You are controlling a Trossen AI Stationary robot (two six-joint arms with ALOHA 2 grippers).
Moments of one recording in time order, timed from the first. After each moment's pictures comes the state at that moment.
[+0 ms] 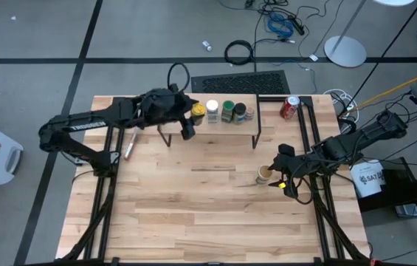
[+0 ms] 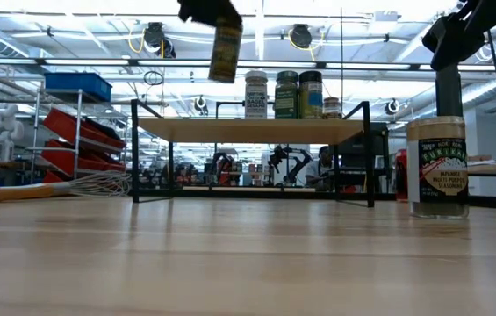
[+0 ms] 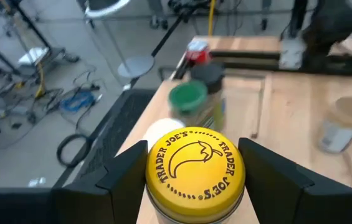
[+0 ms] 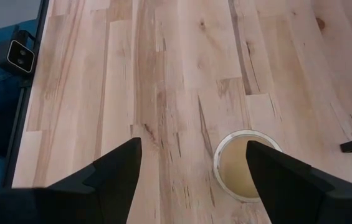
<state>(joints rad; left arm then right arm) 0.21 1.35 1.38 -0.47 -0.24 0.12 0.41 0.91 0.85 -0.81 0.18 0.47</state>
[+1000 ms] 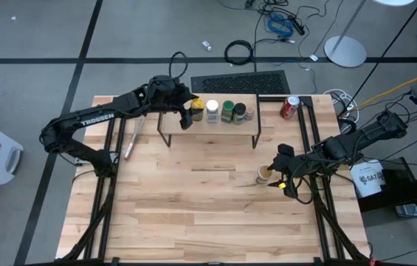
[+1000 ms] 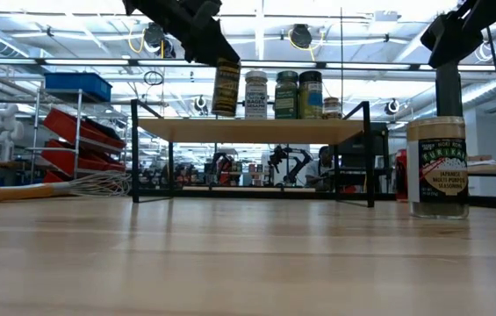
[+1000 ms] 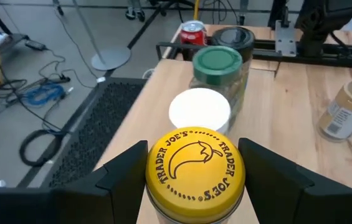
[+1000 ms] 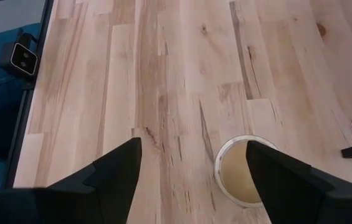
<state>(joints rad) 0.45 1.37 1.23 -0.31 0.10 0.18 0.41 0.91 0.85 -0.79 0.18 0.46</state>
